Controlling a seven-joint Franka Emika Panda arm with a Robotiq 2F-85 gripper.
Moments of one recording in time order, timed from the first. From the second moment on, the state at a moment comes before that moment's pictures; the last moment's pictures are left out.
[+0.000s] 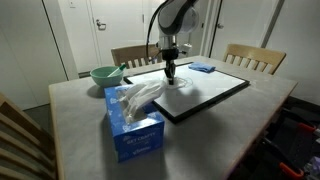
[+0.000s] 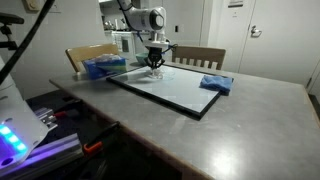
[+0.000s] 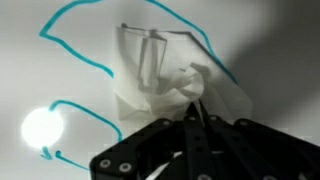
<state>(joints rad) 0.02 0.77 0.13 -1.64 -0.10 2.21 -0.42</state>
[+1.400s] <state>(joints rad) 0.01 0.78 0.19 -1.63 -0.04 2.19 -0.46</state>
